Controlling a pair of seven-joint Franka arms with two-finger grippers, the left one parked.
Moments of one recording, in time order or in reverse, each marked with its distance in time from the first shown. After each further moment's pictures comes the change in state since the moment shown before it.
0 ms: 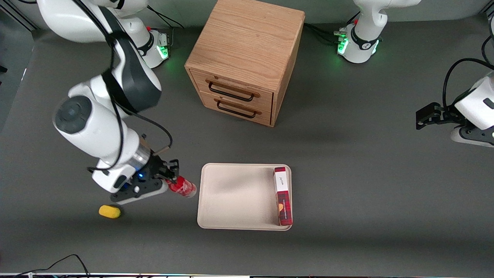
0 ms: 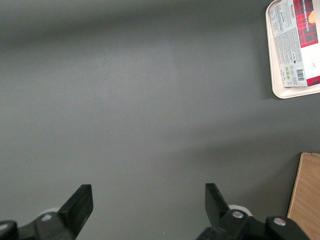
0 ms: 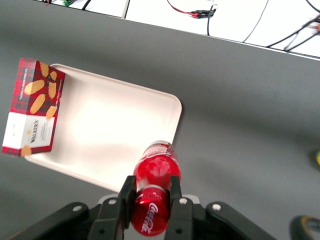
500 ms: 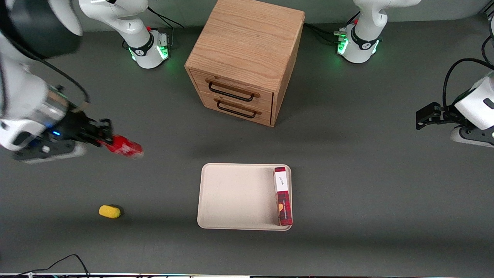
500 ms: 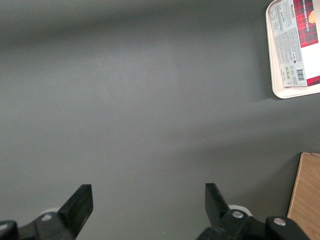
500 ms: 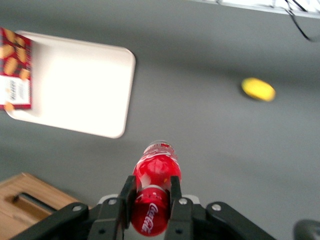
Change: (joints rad) arm -0.103 -0.245 -0.001 -0.025 0.001 -0.344 -0.006
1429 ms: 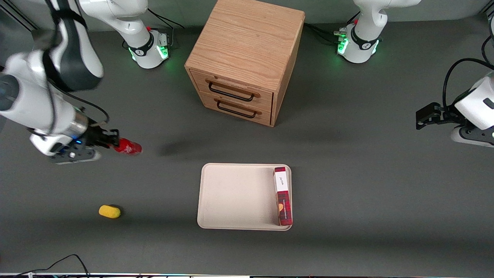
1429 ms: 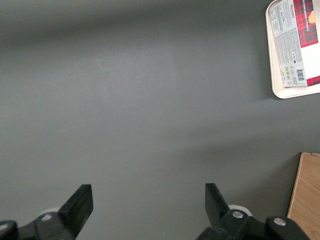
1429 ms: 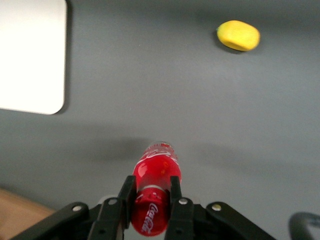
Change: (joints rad) arm -0.164 -0.247 -0.016 -0.526 0.000 0.154 -0.095
